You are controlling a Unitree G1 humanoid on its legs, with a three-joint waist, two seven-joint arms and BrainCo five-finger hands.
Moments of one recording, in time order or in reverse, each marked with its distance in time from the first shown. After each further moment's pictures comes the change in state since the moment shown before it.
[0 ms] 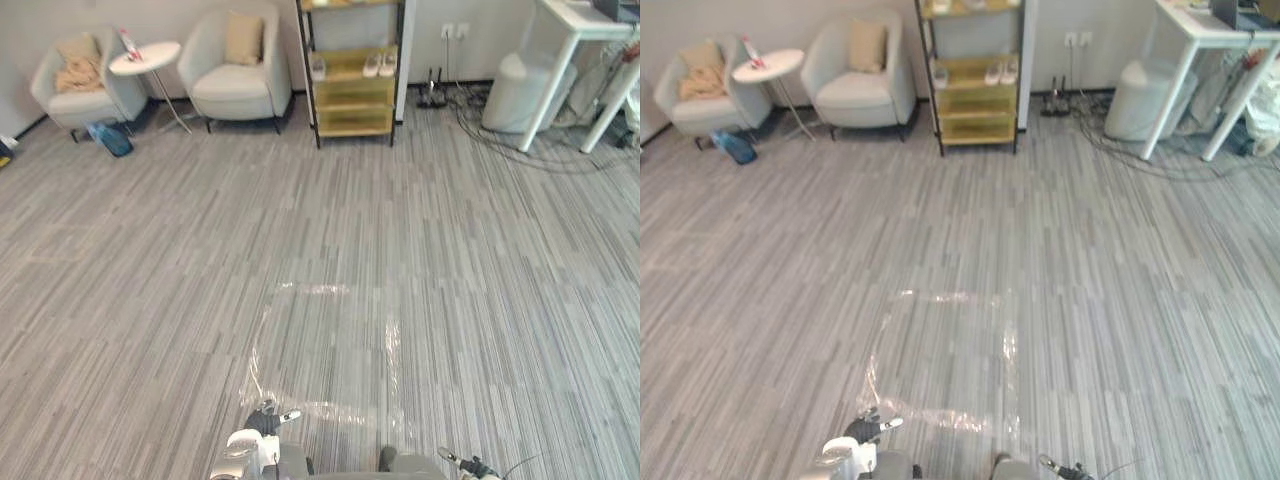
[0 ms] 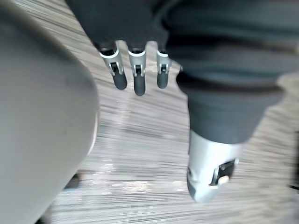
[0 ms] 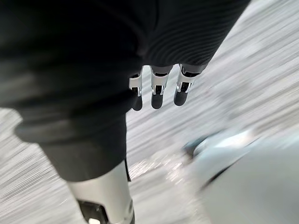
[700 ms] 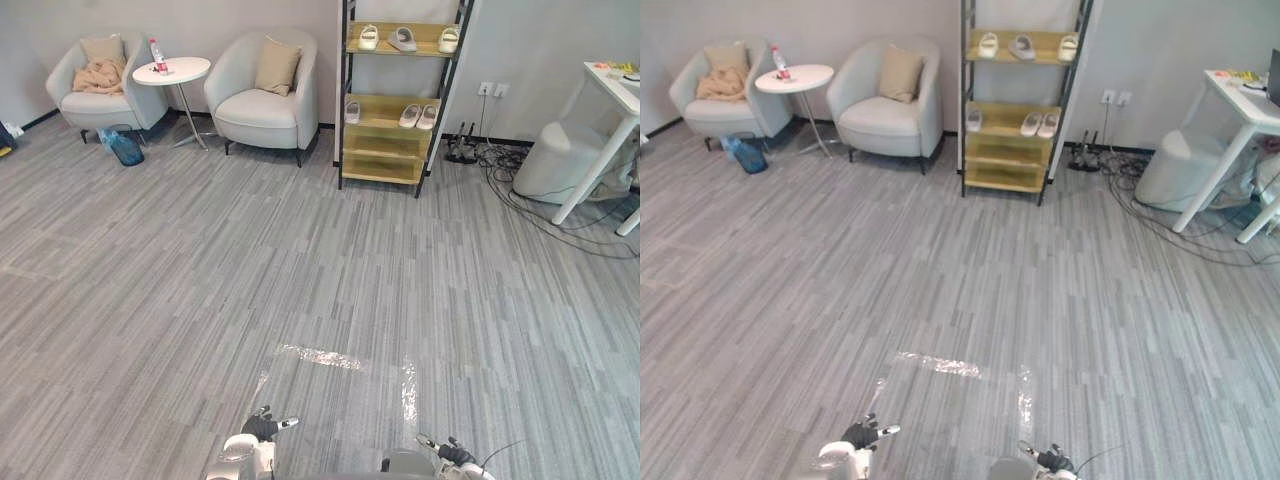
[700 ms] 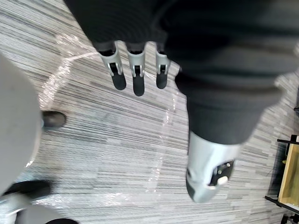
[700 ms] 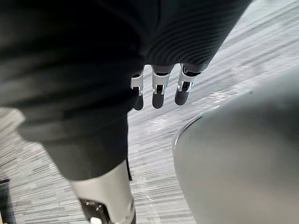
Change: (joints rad) left arm 0.000 0.051 -0.044 0.050 0.004 0.014 -0.018; right arm 0.038 0.064 0.070 -0.037 -0.003 -0.010 0.021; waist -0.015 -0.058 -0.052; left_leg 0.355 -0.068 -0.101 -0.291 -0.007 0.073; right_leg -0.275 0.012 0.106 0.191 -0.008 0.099
